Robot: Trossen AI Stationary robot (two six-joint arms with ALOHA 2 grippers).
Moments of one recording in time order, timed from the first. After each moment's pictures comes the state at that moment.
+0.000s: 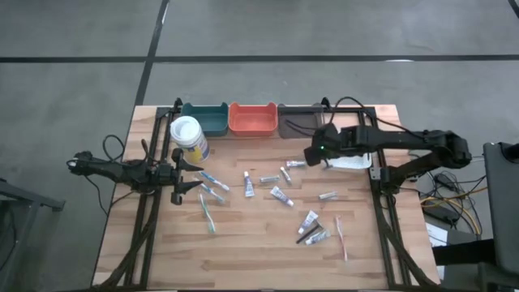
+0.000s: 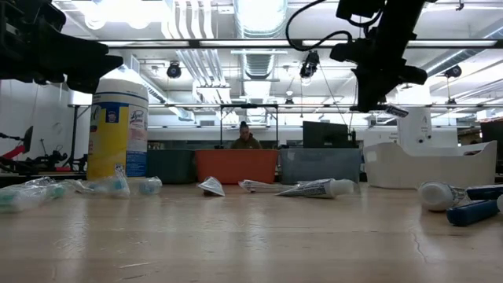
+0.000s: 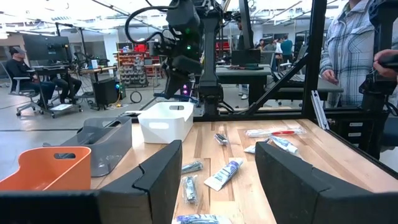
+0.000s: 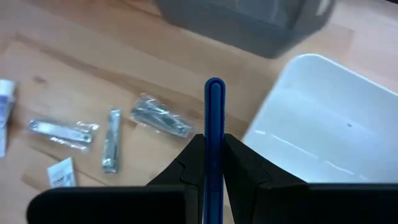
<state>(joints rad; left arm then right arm) -0.26 0.02 0.01 0.06 -0.31 0.04 -0.18 1.28 1.02 -0.95 0.34 0.97</state>
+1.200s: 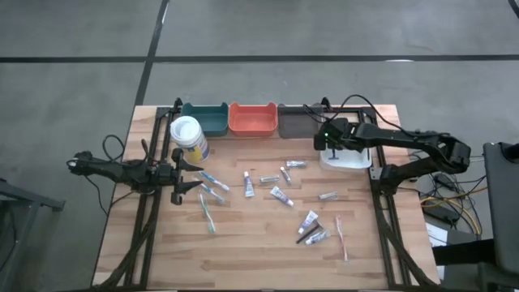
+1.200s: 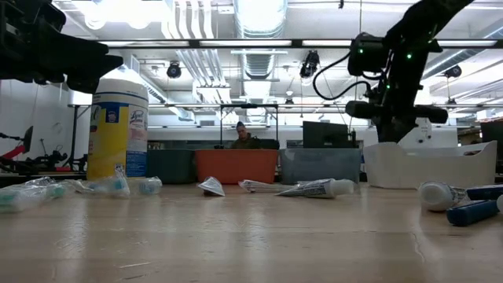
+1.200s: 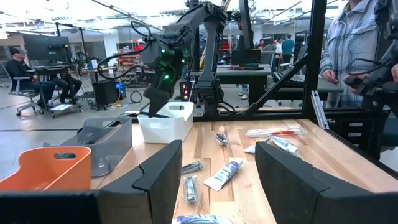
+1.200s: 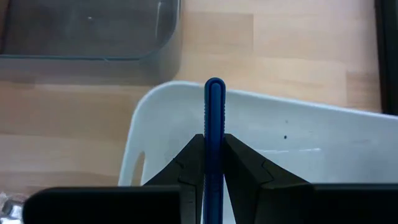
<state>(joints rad) -0.26 0.02 0.01 0.06 -0.31 0.04 -0.48 1.27 0.73 -0.69 0.40 1.01</state>
